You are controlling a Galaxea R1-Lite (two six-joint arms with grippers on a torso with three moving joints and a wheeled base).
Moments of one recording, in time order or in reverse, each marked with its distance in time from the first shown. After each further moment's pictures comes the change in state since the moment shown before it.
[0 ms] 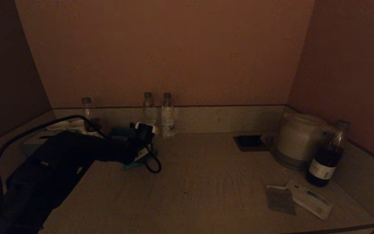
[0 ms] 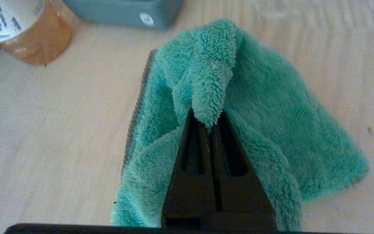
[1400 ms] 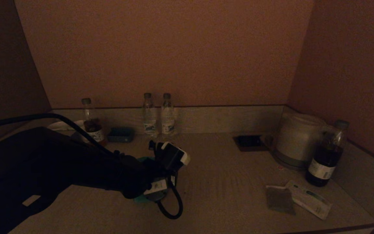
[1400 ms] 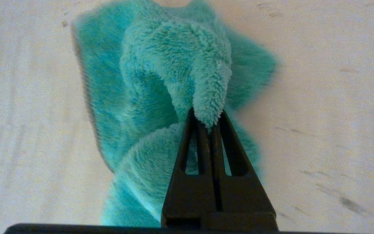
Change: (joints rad) left arm -0.344 -0.332 0.475 0.073 -0.016 -0.227; right arm 0.001 0.000 0.000 0.000 0.000 0.000
